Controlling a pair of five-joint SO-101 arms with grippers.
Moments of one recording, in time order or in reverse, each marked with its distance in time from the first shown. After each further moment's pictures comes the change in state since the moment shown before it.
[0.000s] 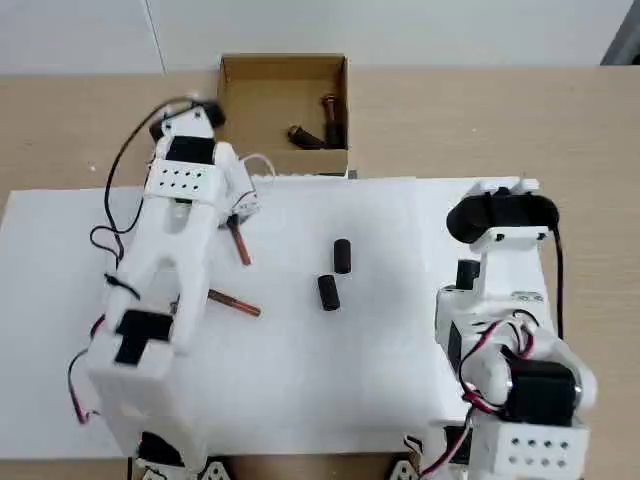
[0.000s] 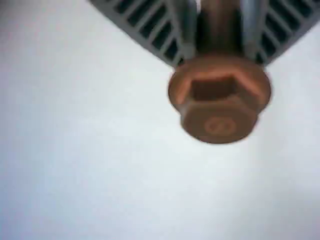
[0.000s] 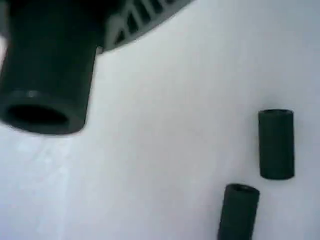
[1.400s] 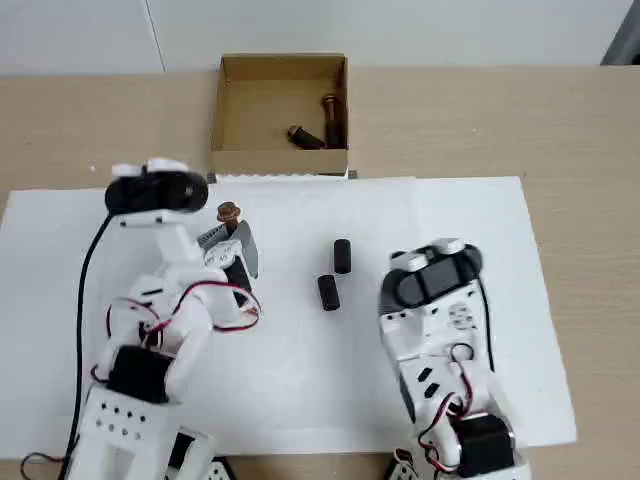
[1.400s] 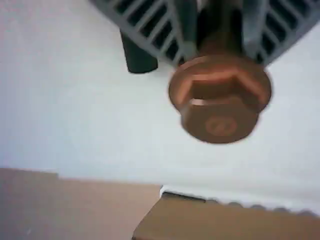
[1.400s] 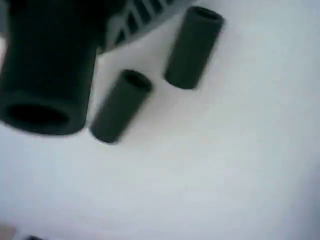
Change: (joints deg) left arm 7.5 -82.9 71.7 -36.6 -7.1; right arm -19.1 -38.0 42.9 -30.1 0.0
